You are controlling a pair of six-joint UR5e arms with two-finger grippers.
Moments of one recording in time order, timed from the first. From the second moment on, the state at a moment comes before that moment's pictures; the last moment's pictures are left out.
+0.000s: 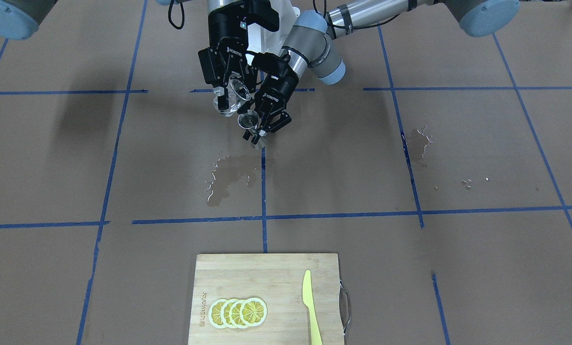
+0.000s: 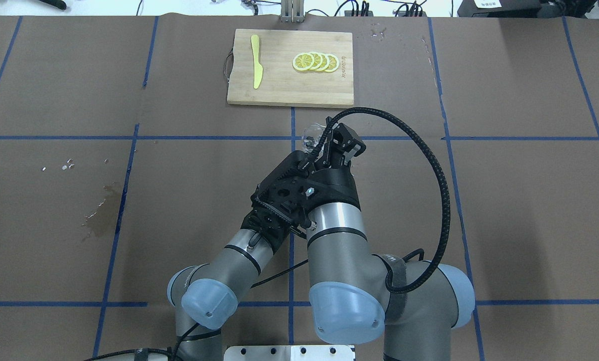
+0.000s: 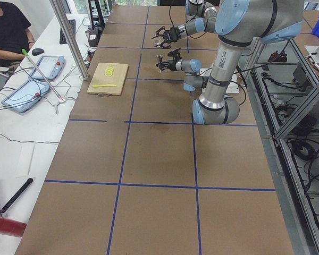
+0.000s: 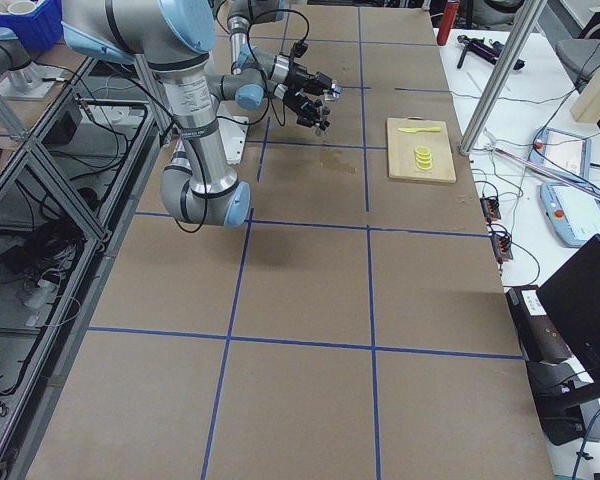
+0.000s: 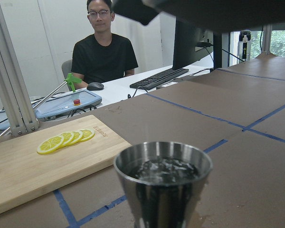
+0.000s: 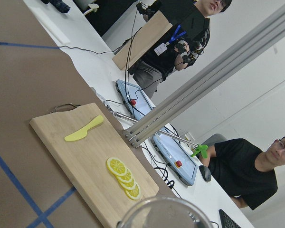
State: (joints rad) left arm -0.18 -2.22 -1.36 -2.85 -0.82 -0.44; right arm 0.18 -1.00 1.96 -1.47 0.53 0.42
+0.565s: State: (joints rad) left arm -0.19 -2.09 -1.44 -2.90 -0.73 -0.44; right arm 0.20 -1.13 2.03 -1.46 0.58 0.79
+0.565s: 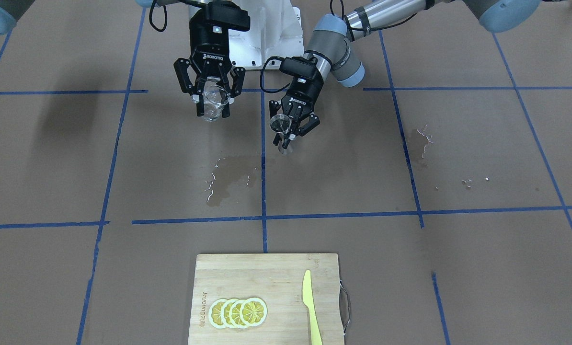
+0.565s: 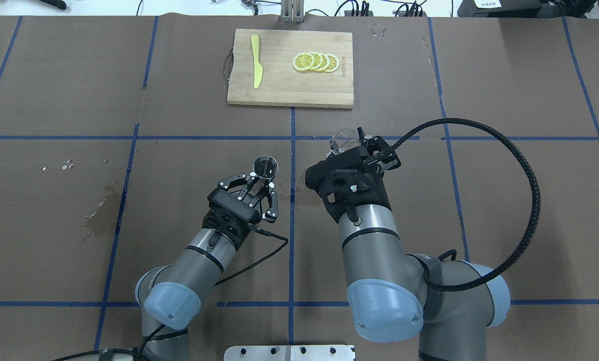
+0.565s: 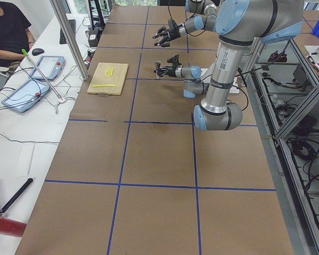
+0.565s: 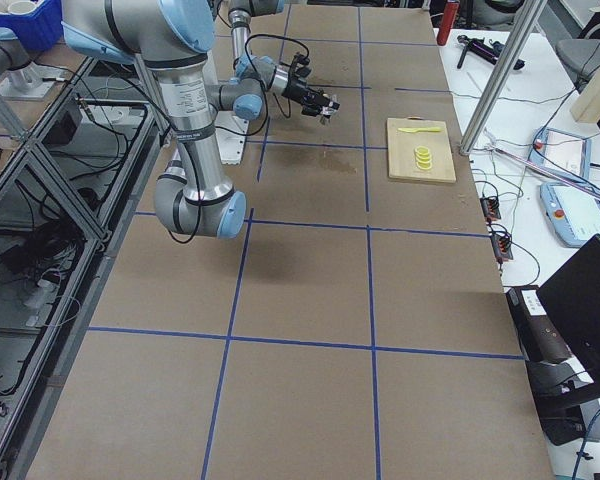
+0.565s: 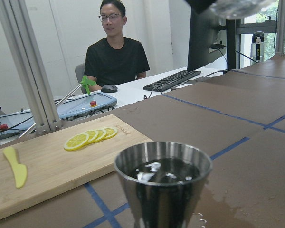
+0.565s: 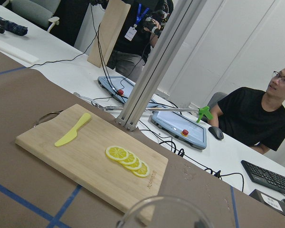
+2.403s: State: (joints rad) left arm -0.18 -1.50 -1.51 -3.26 -0.58 -0.85; right arm 0.28 -1.20 2.05 -1.44 0.69 0.86
